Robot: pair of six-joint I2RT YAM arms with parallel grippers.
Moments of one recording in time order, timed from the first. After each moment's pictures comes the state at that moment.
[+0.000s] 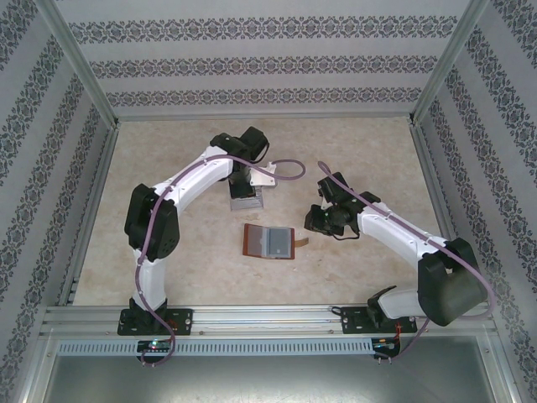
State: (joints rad) left arm -0.55 2.00 1.80 -1.17 -0.05 0.83; right arm 0.46 1.36 0.85 -0.64 -0.23 0.68
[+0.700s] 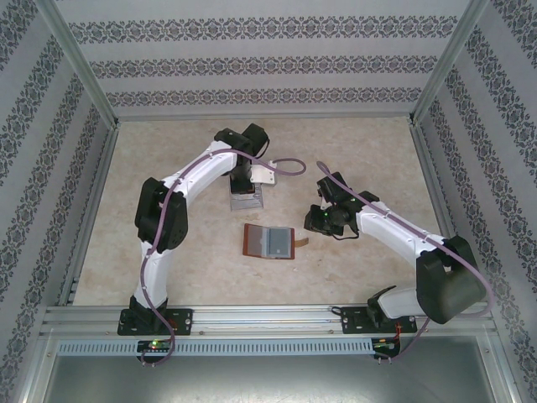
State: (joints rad) left arm -0.52 2.11 1.90 -1.21 -0.05 0.91; right arm 0.46 1.38 0.85 -0.64 -0.23 0.68
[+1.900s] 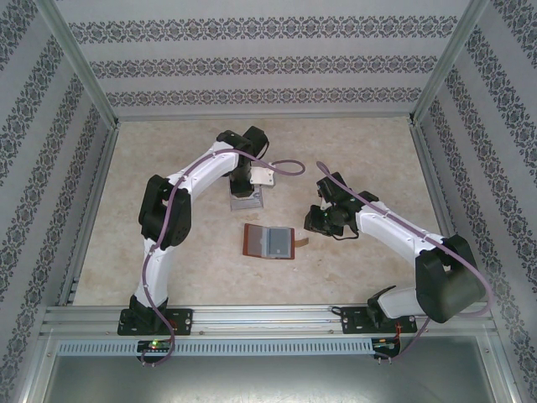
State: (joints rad) left arm -0.51 2.15 1.90 -1.19 -0.06 0.90; right arm 0.46 1.38 0.85 -0.64 -0.23 0.68
